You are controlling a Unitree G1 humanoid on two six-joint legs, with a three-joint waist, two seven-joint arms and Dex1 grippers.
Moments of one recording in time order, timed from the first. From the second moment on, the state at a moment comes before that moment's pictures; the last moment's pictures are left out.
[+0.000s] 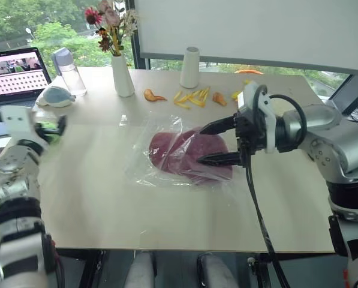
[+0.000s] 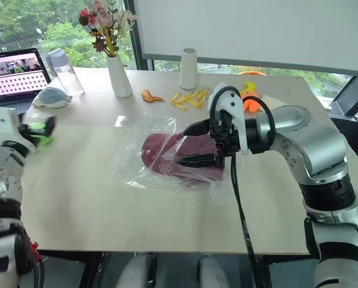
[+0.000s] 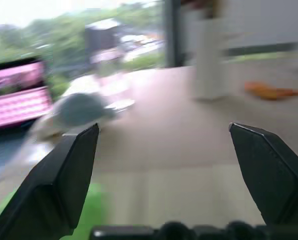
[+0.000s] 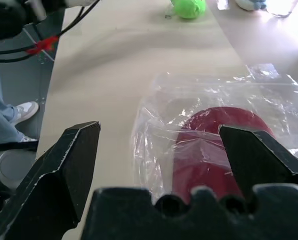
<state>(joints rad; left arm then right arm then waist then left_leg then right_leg) -0.45 0.71 0.29 0.18 -0.48 0.22 -0.58 -0.87 -0.78 0.14 -0.27 0.60 0.88 1.10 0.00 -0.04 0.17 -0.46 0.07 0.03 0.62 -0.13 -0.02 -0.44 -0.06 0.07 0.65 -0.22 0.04</state>
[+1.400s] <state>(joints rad) -0.58 0.84 0.13 -0.30 -0.74 0.79 -0.83 -0.74 -0.50 0.57 0.16 -0.17 0.31 0.96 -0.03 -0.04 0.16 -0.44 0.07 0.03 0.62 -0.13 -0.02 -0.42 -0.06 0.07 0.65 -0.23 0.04</state>
